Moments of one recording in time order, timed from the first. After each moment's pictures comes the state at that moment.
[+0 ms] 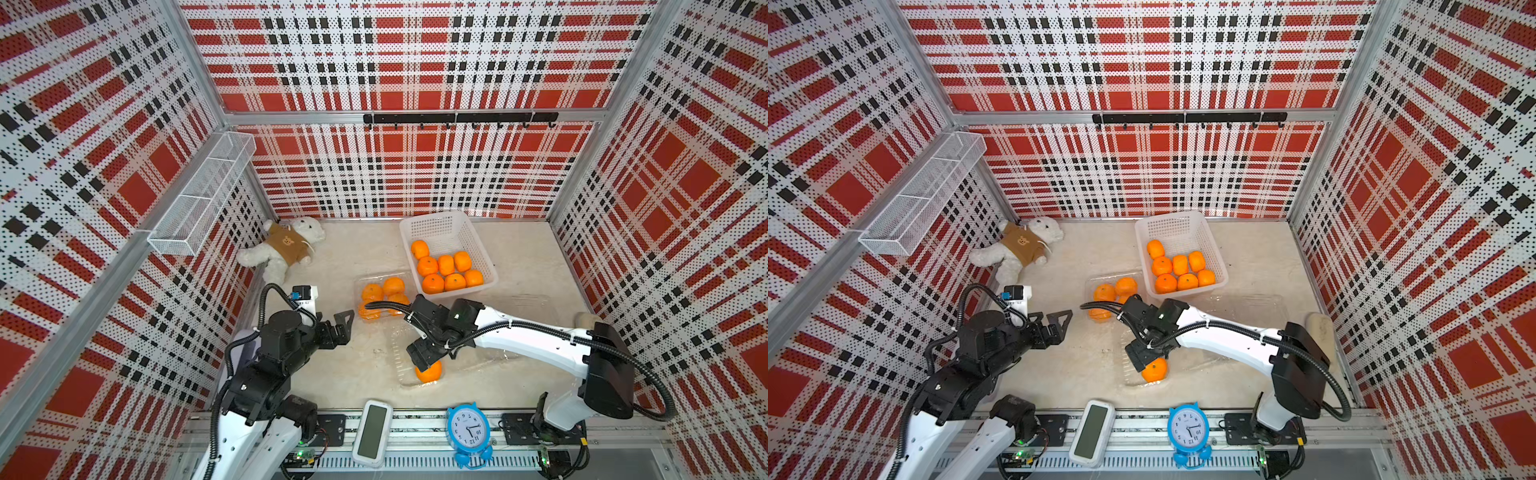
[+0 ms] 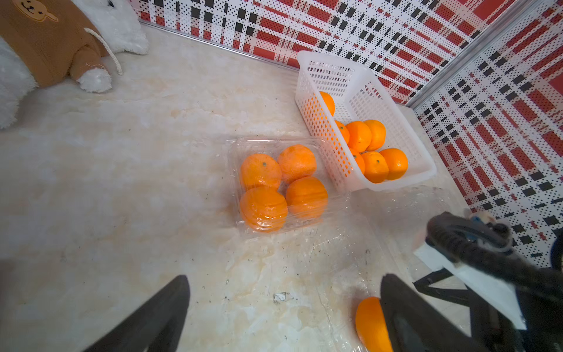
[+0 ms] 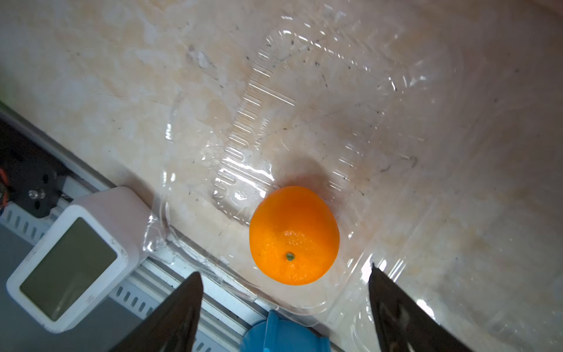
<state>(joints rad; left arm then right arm) -0.33 0.48 0.70 -0.70 0.07 -0.39 1.09 1.60 1.24 -0.97 0.02 0.50</state>
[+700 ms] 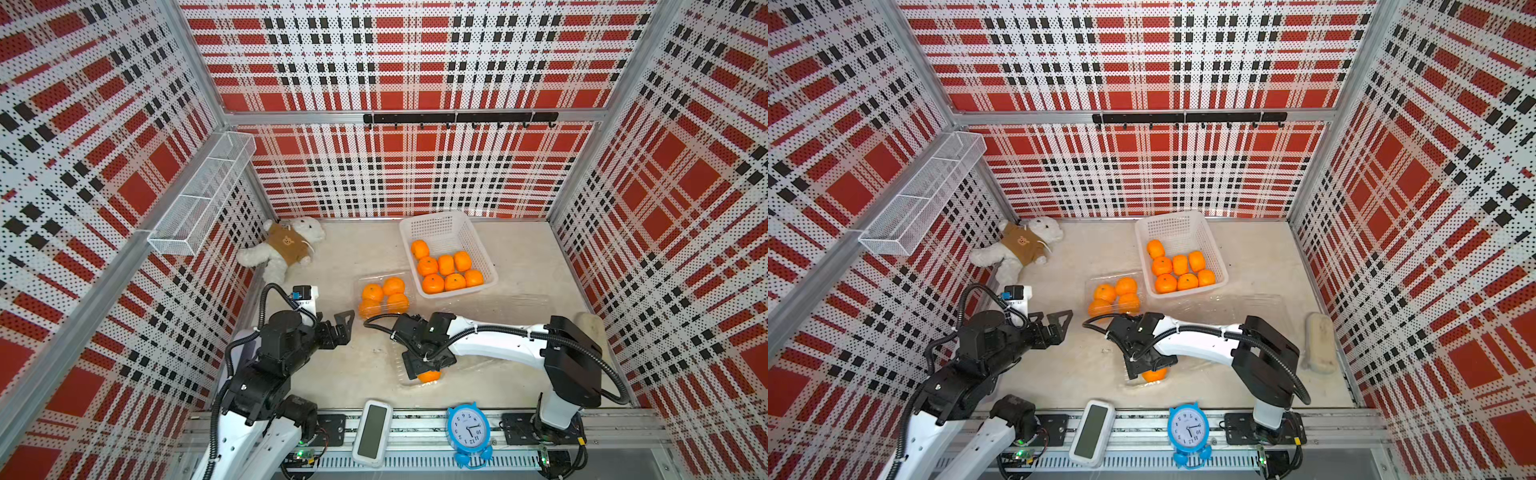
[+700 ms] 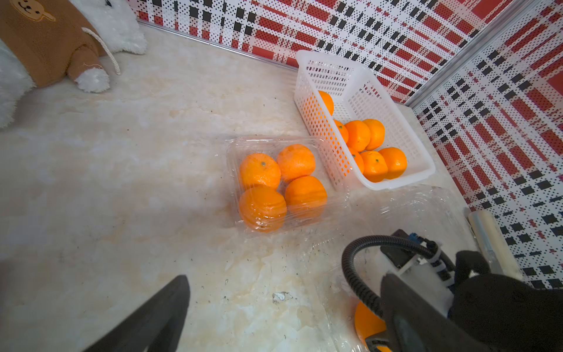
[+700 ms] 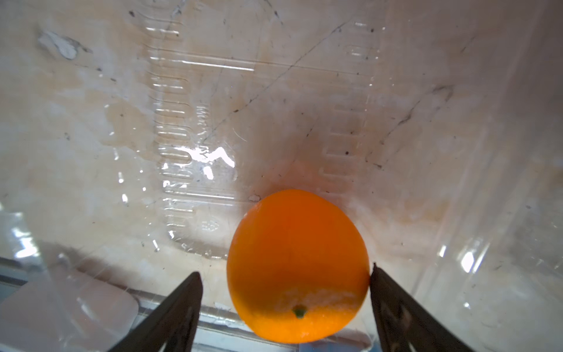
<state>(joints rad) -0.34 0.48 0.70 -0.70 0.07 -0.39 1.15 1.77 1.24 -0.96 0.09 0.81</state>
